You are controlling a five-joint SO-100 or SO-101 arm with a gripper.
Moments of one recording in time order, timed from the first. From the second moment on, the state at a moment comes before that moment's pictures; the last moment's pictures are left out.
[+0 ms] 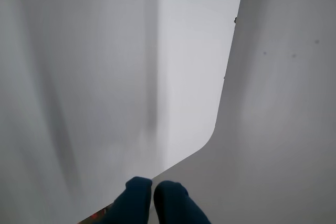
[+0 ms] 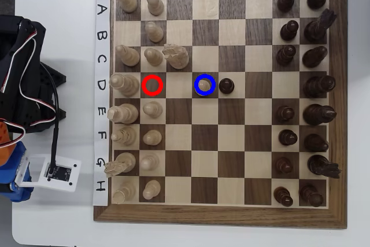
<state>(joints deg) 95.2 192.9 179.6 62.1 -3.2</state>
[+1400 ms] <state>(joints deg) 95.2 192.9 179.6 62.1 -2.0</state>
